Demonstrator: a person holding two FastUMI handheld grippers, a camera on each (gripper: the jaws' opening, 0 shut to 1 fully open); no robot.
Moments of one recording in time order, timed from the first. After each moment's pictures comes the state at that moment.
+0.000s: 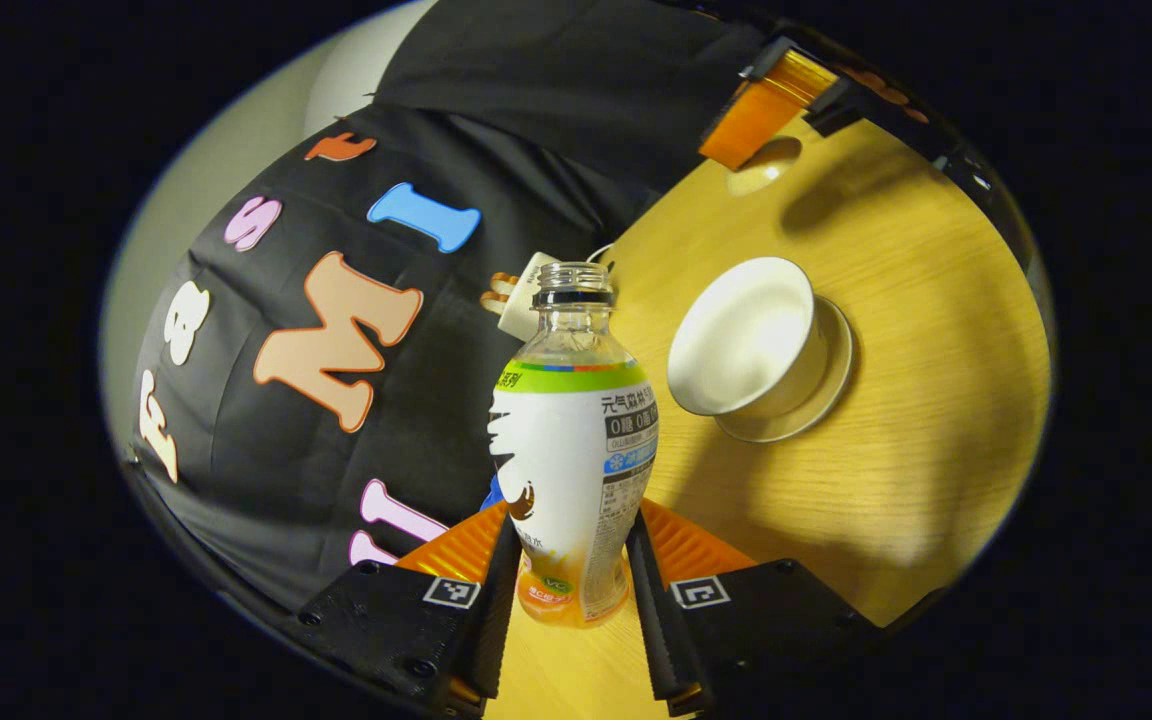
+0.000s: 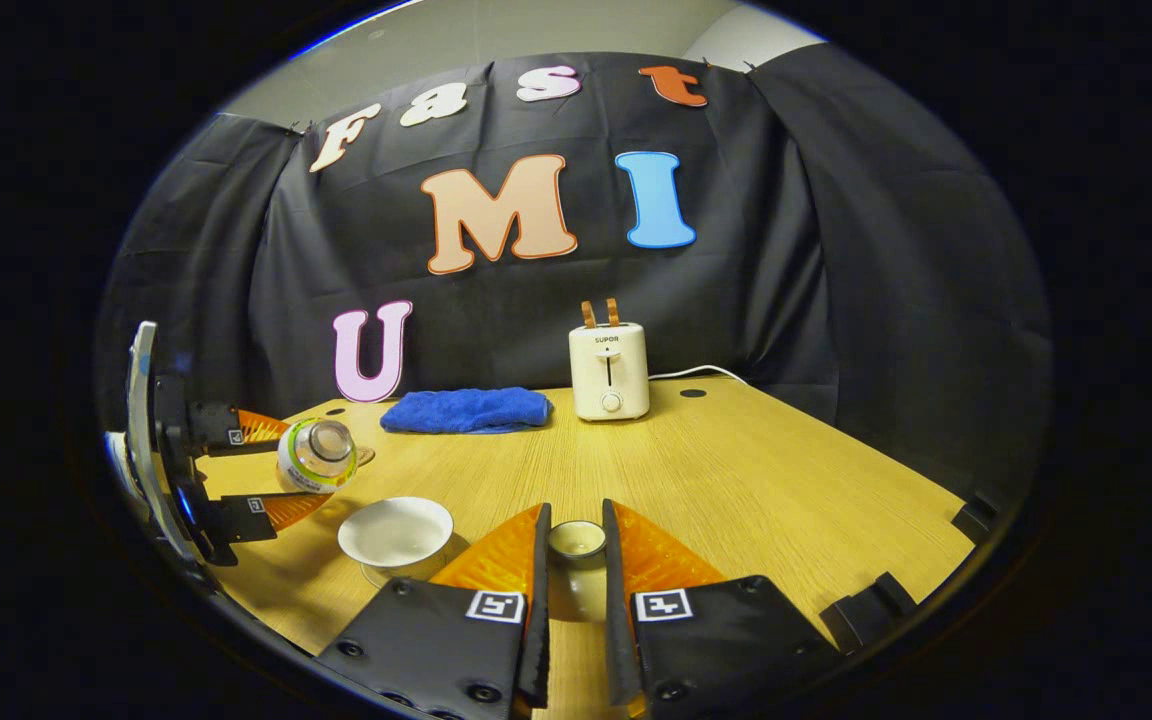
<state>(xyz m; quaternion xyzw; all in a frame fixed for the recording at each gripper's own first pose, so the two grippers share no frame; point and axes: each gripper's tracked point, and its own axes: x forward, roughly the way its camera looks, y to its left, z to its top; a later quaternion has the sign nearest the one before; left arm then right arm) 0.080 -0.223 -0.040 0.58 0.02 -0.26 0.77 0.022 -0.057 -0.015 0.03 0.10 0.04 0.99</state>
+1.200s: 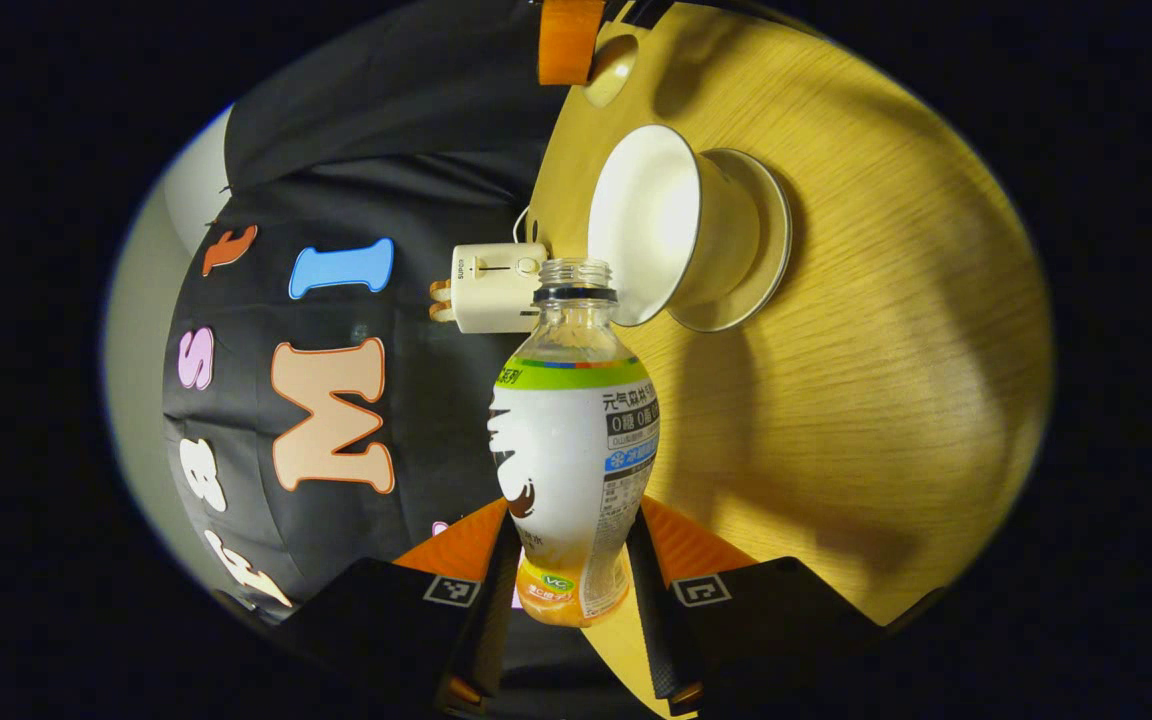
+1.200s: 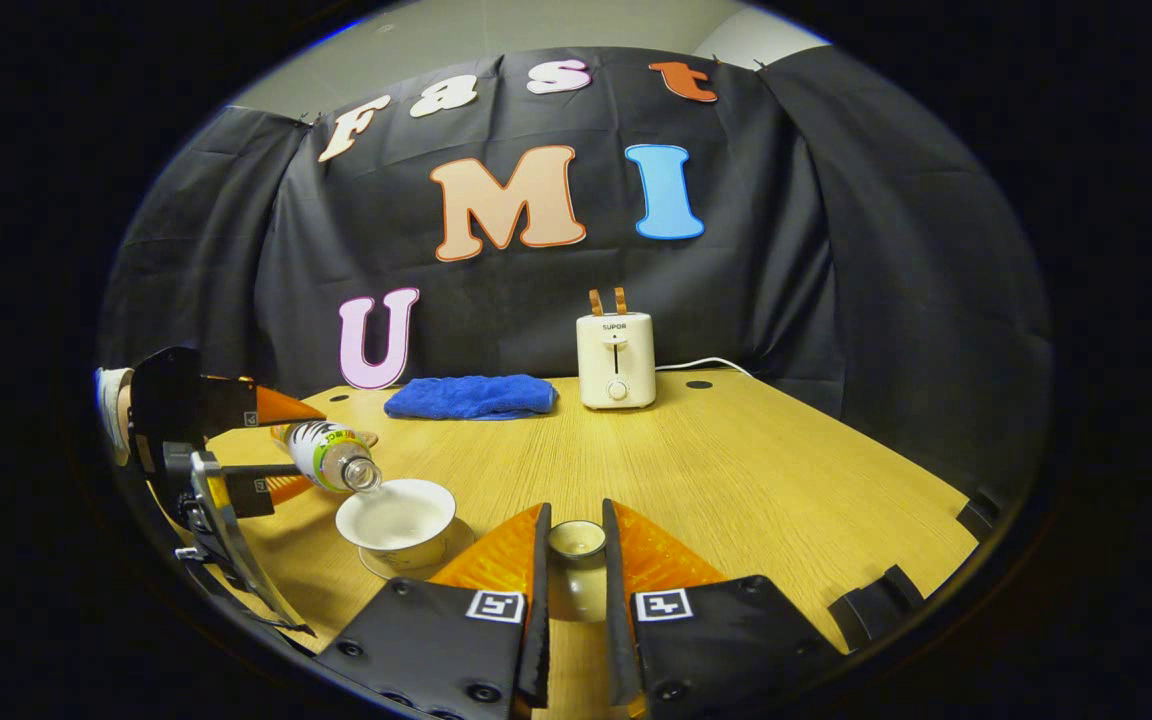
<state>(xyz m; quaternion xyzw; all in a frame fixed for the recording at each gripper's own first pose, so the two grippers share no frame) 0.095 -0.201 -0.030 0.75 0.03 -0.22 0.62 0.019 -0.051 -0.026 0.01 0.11 0.06 0.99</state>
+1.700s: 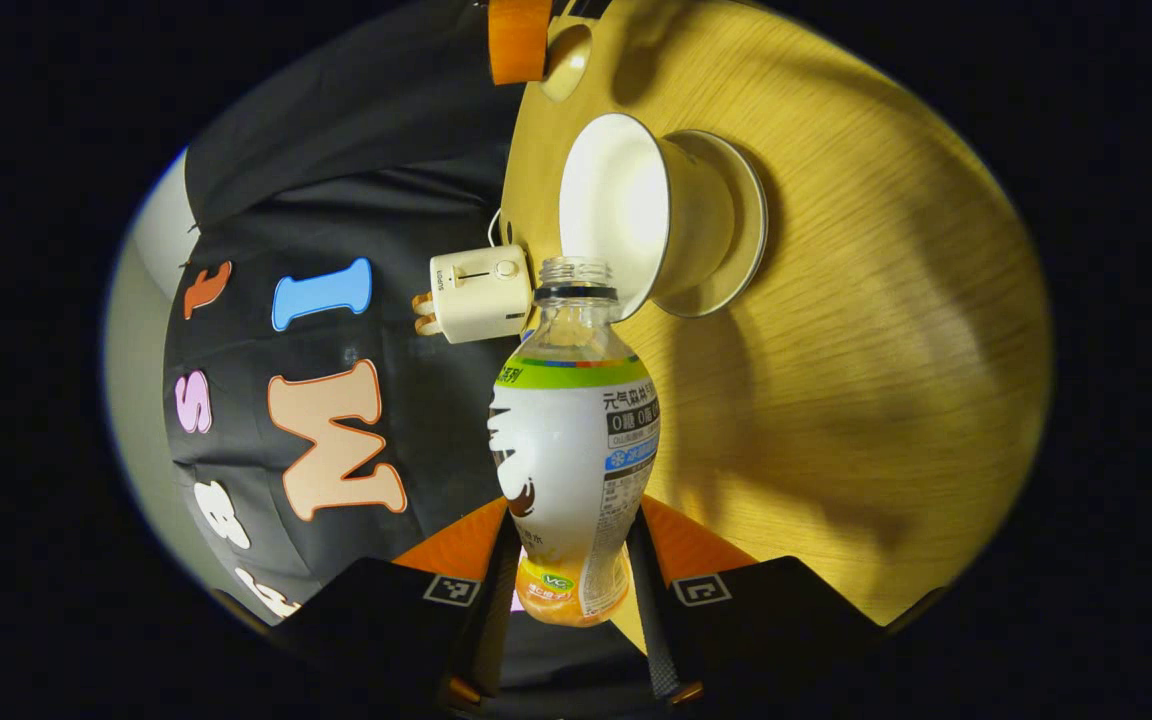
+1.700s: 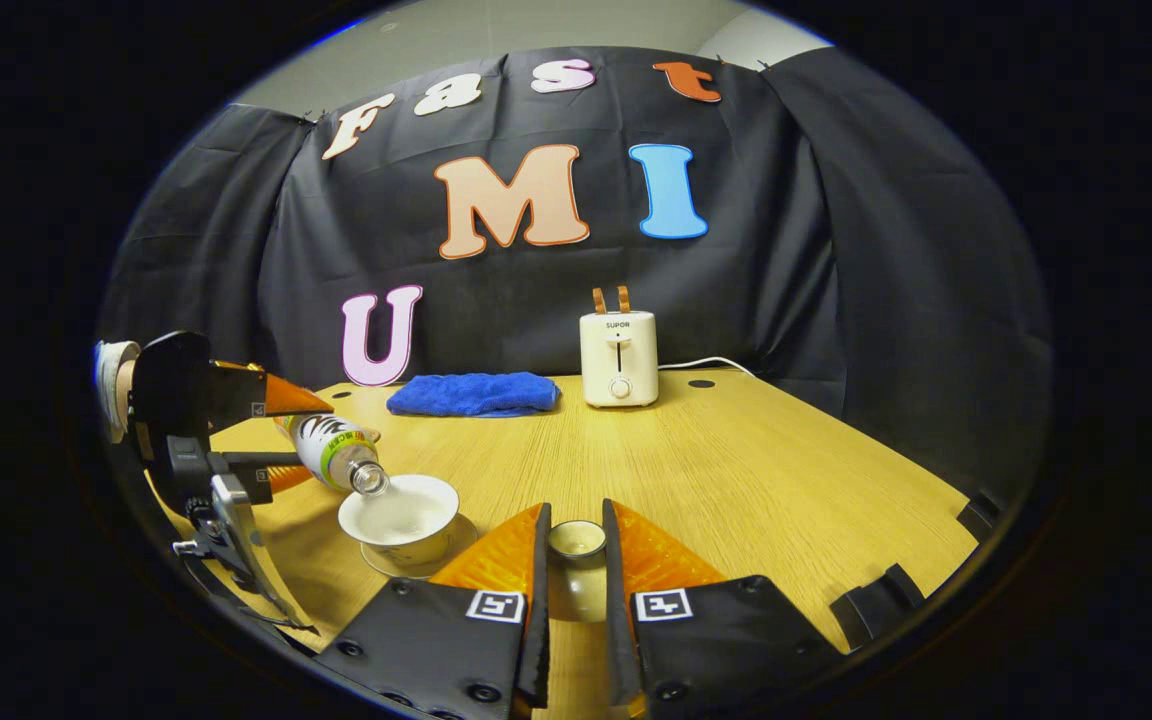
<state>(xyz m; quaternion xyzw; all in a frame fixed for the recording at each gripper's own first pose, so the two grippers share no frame) 0.097 -0.200 -0.022 0.79 0.03 -0.23 0.57 0.017 -0.050 -0.029 0.01 0.11 0.06 0.99</state>
